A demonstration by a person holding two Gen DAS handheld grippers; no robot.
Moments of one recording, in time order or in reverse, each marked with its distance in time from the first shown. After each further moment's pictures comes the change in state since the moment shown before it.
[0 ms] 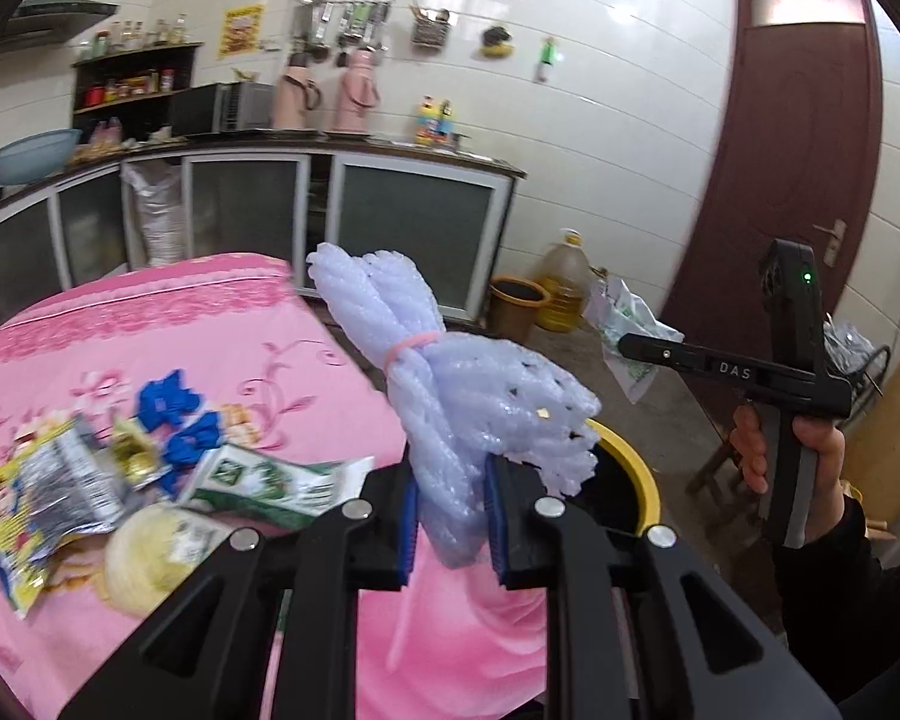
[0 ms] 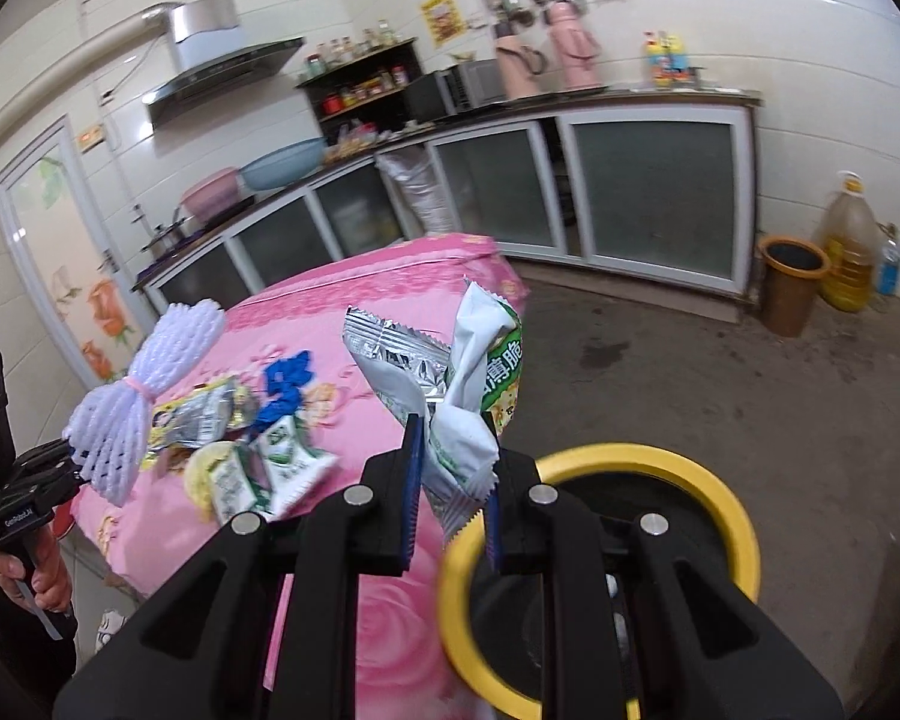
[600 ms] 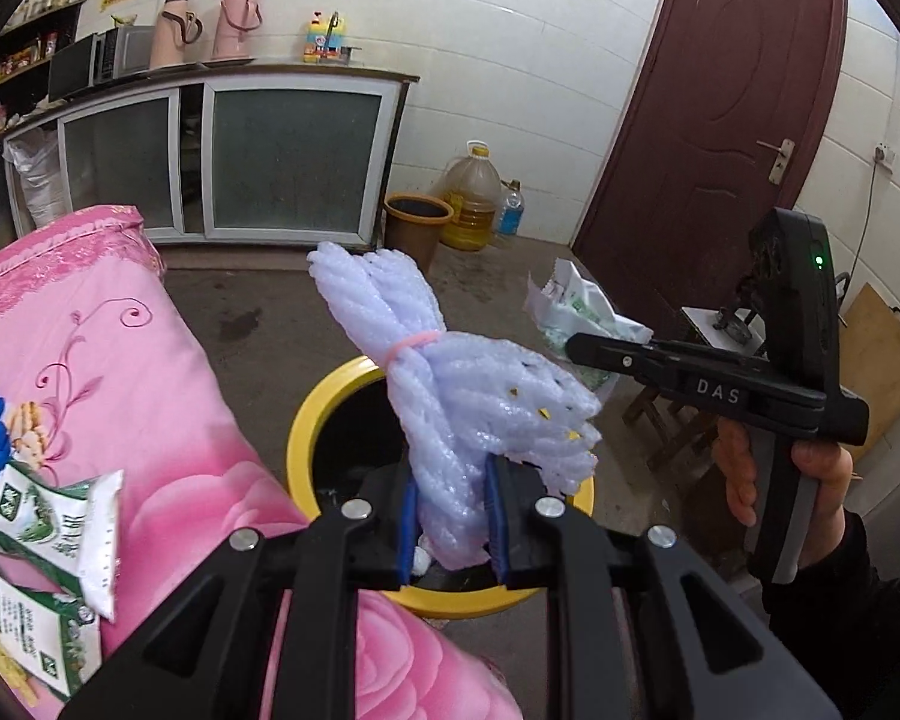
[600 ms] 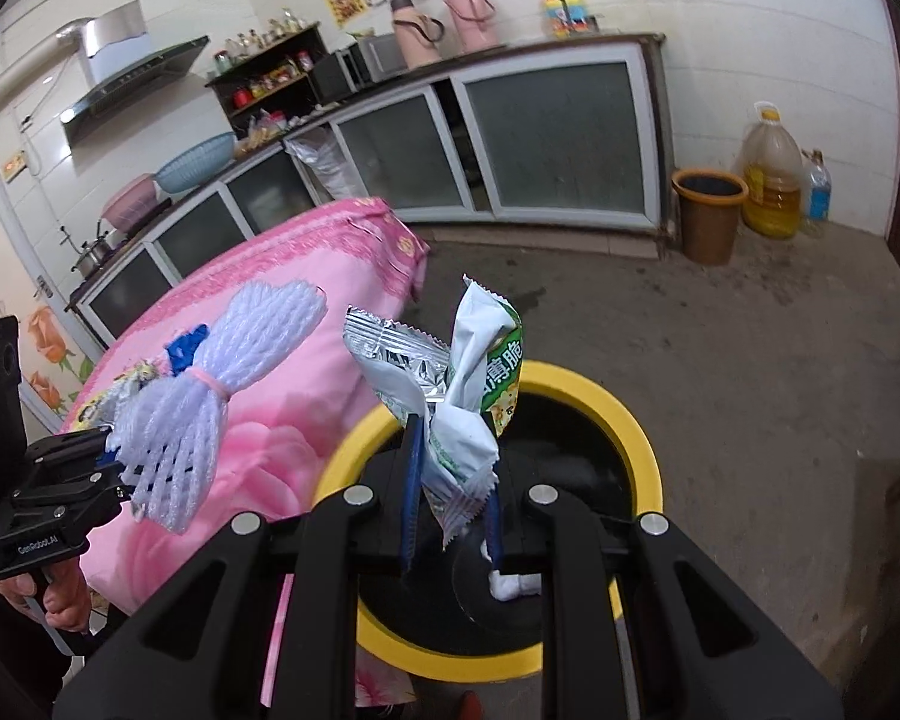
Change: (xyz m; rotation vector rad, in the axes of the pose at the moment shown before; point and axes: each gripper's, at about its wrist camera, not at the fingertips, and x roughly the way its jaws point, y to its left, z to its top) left arm 0.147 -0.082 -0.012 0.082 0.199 -0.194; right arm -0.005 -0.086 -0.066 0.127 0.074 -0.147
